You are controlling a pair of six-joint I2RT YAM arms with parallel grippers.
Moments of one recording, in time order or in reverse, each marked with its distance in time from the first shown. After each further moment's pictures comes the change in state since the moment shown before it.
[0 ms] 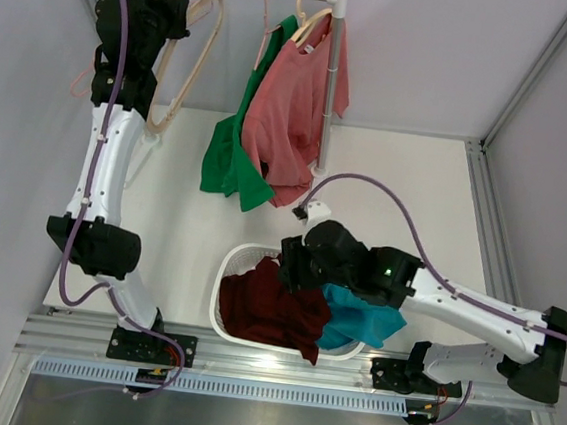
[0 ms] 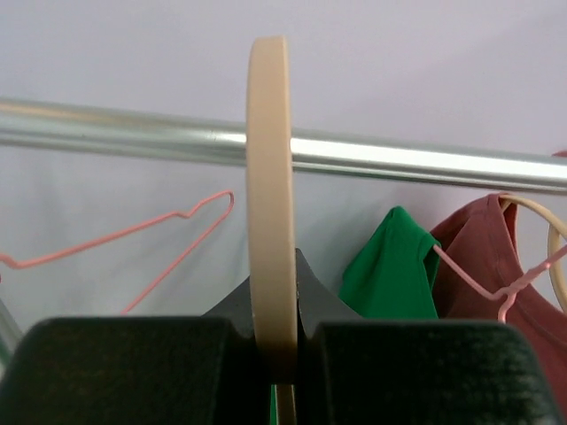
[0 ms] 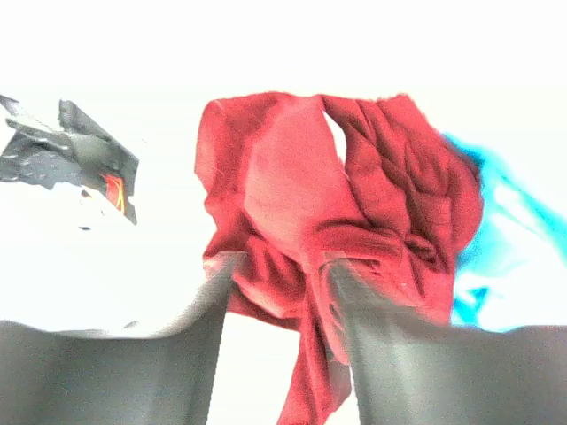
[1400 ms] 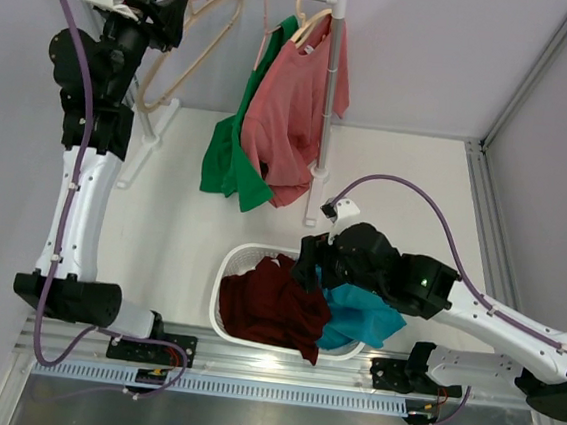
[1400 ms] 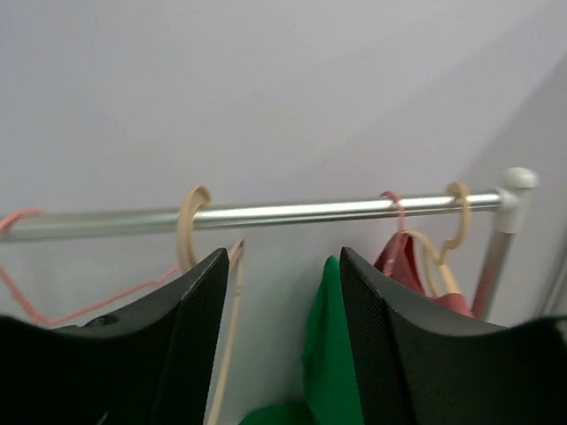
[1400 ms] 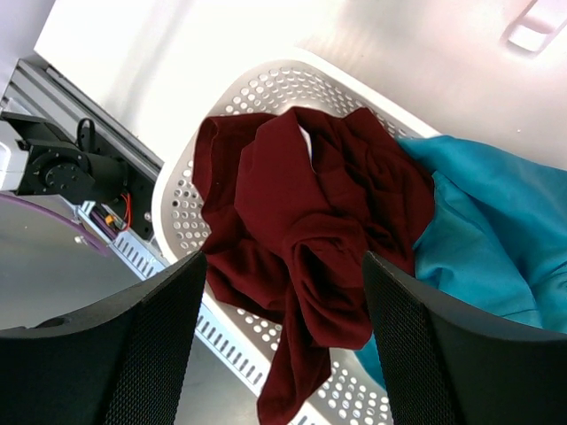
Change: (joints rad) left arm 0.010 -0.295 -0.297 0.264 0.127 0.008; right arm -0.038 -0.199 0.000 -0.036 0.040 -0.035
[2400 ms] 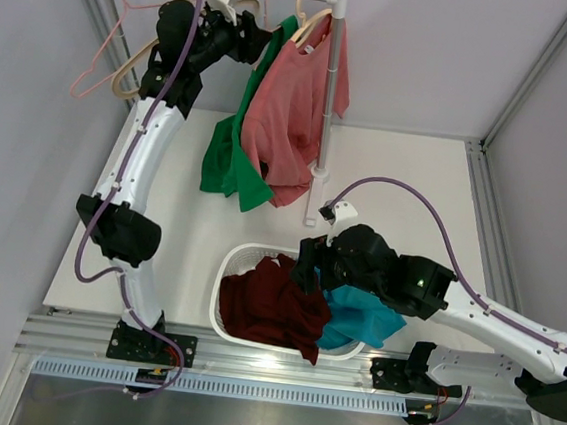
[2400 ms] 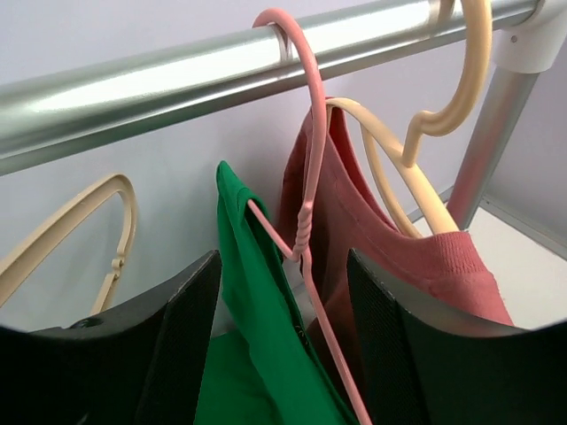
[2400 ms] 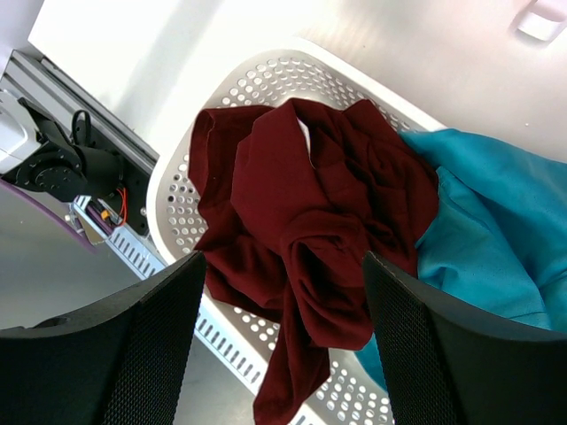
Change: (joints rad) left arm -0.185 0.455 0.415 -0.315 0.167 0.158; right arm -0.004 0.000 -0.039 0.026 -0.019 0.000
